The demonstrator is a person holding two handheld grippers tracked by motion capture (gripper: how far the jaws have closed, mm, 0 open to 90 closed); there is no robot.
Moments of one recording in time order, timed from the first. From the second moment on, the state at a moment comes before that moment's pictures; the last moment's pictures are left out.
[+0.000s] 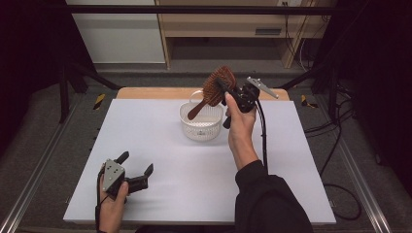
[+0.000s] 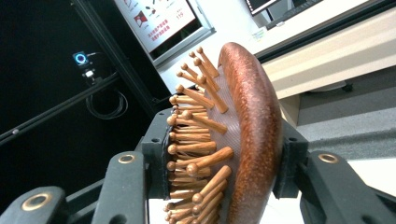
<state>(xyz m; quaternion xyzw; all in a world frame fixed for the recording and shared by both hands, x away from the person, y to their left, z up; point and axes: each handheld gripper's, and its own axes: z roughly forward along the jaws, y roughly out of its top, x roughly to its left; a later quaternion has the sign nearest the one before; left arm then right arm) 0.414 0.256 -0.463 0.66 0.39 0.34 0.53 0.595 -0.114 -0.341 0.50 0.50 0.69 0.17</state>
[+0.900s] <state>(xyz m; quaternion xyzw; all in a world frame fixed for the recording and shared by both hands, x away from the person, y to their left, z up) 0.415 0.257 -0.464 0.66 0.39 0.34 0.54 0.598 -0.099 -0.376 0.51 0.49 0.69 0.17</state>
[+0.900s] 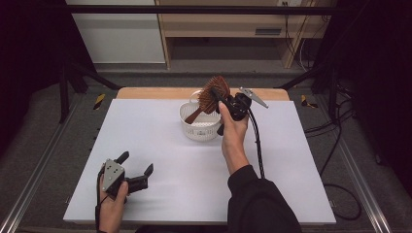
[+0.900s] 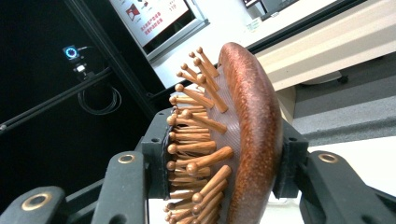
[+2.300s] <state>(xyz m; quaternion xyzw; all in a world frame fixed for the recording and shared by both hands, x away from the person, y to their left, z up) 0.415 0.257 -0.464 0.66 0.39 0.34 0.54 0.596 -0.094 -0.402 0.52 0.49 0.68 0.17</state>
